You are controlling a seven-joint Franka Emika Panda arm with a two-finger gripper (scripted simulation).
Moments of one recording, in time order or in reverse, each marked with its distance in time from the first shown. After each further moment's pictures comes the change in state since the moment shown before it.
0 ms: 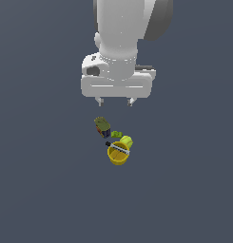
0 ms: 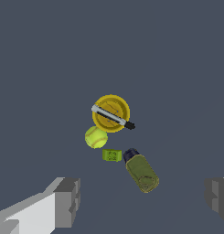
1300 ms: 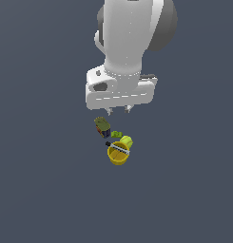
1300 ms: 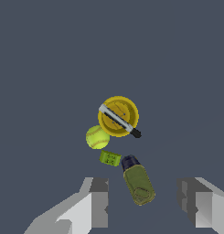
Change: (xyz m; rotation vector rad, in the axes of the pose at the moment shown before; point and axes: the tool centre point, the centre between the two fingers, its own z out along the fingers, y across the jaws) arm 0.017 -0.011 0.020 -0.001 -0.032 -0.187
